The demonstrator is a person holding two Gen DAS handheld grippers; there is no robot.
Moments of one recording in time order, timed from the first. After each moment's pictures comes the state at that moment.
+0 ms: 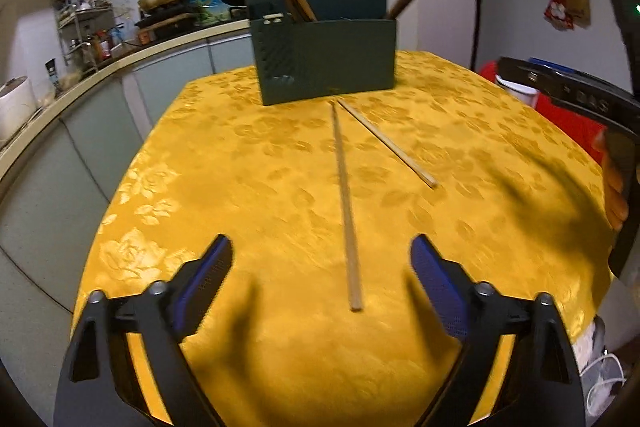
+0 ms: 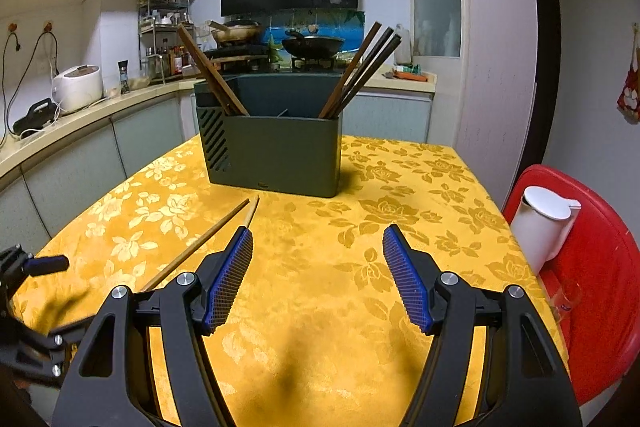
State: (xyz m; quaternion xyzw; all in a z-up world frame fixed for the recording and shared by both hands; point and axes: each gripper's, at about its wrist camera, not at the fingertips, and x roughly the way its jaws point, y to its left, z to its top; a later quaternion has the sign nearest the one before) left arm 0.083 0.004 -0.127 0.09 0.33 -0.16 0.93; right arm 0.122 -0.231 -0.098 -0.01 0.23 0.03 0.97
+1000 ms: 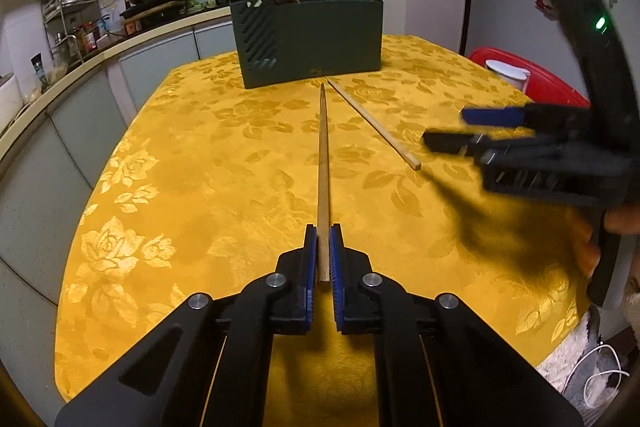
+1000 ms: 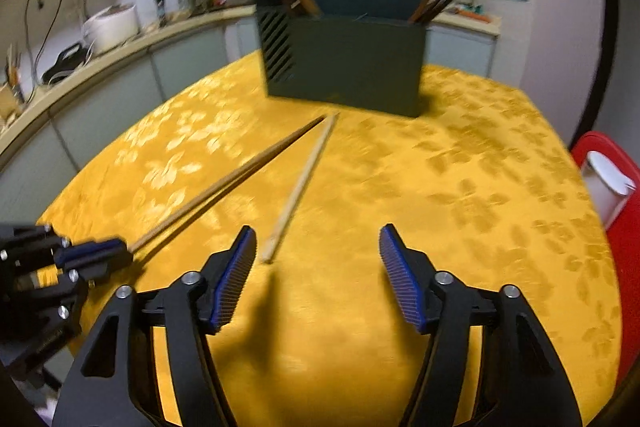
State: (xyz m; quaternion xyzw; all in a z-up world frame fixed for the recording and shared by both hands) left arm 0.085 -0.004 -0.135 0.09 0.35 -0.17 0.92; right arm 0.151 -0.177 -0.149 -0.04 0.36 0.13 0.92
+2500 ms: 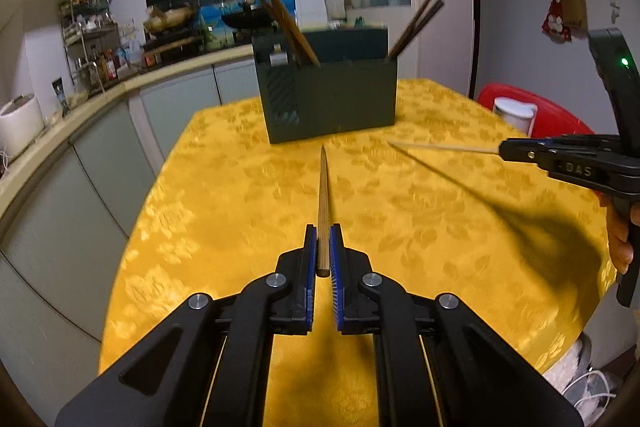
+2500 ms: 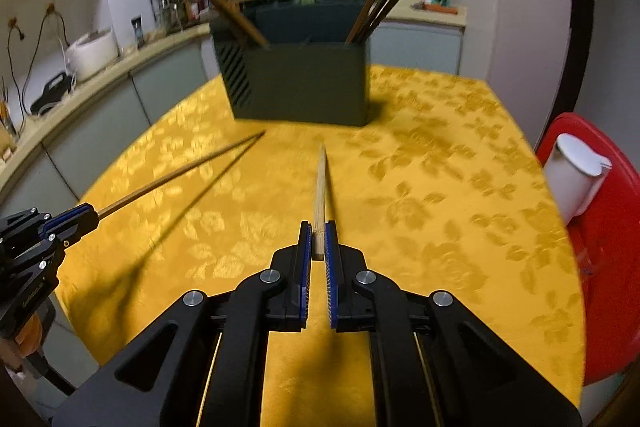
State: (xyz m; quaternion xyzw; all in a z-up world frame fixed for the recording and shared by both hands) left arm 0.081 0.003 -0.082 0.09 0.28 -0.15 0.94; right arm 0.125 -0.241 -0.091 0.01 0.33 0.08 0.94
